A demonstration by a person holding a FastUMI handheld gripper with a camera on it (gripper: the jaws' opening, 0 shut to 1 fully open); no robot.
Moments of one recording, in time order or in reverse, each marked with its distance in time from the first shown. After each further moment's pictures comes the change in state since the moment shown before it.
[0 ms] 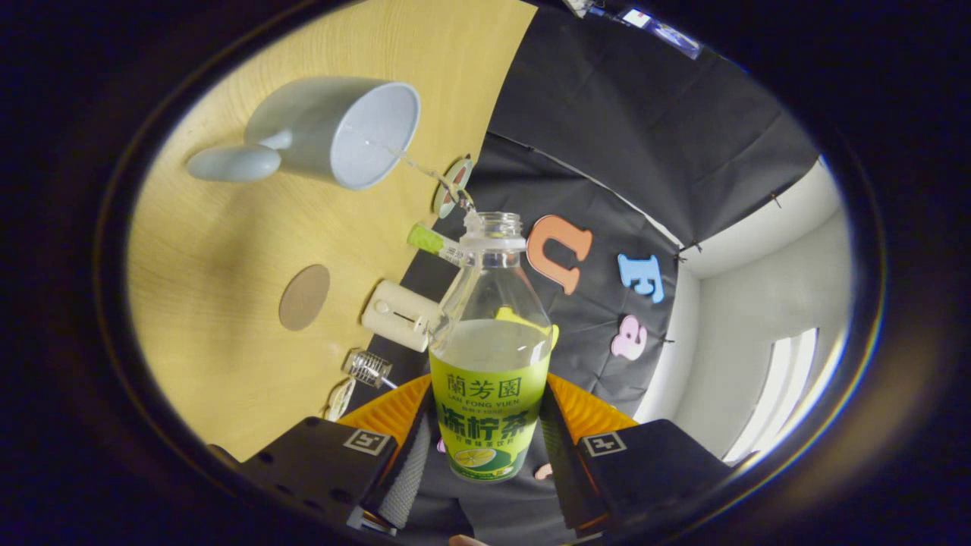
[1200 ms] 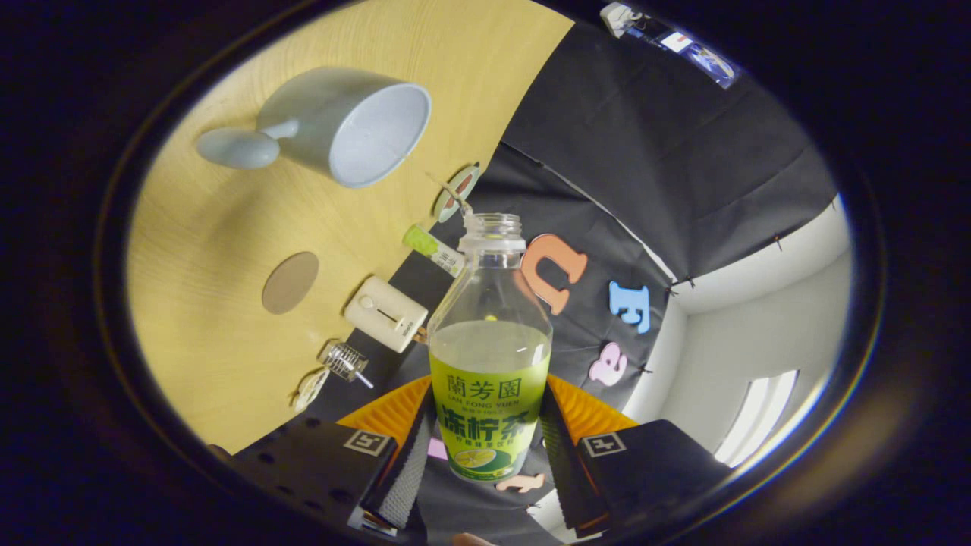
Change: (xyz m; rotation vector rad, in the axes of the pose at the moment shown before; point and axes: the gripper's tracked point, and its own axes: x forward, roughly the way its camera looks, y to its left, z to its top) arm 0.007 -0.023 0.010 -0.133 -0.042 -0.037
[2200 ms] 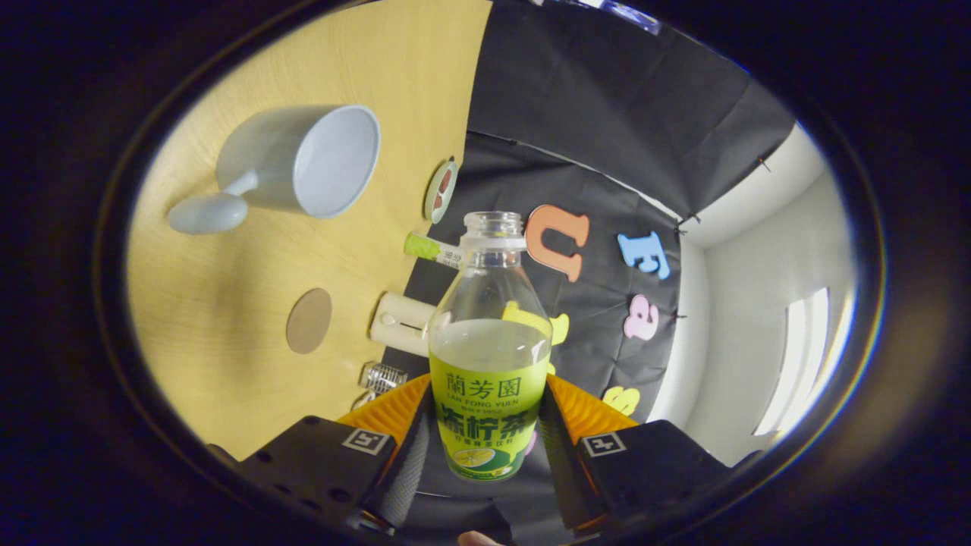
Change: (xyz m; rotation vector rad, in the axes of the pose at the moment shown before) arm -0.015 0.033 -0.009 0.391 0.087 0.126
